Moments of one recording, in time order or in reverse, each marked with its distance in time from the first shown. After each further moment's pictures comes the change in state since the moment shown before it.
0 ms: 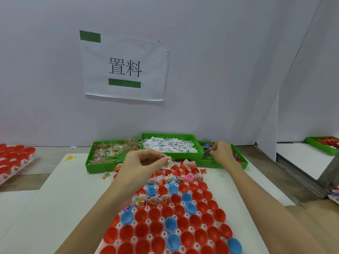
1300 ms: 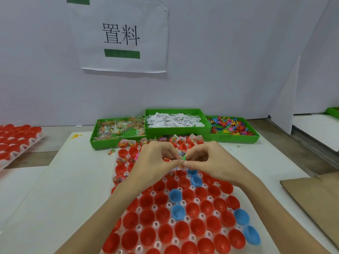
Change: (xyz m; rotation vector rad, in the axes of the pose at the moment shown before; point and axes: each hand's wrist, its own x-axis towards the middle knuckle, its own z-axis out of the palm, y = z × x) left_hand -0.007 -0.039 0.028 0.495 -0.125 0.229; right_hand -0.179 -0.057 -0.041 0.516 -0.494 -0.431
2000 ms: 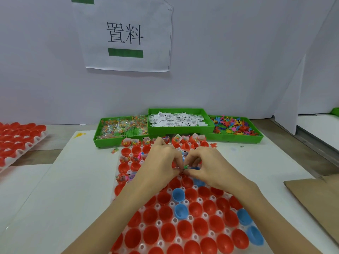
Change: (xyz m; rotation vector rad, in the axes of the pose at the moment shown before) left_hand -0.002 -0.001 0.007 0.432 -0.096 0.141; right_hand 0.001 -0.004 0.021 -0.374 0.033 -0.023
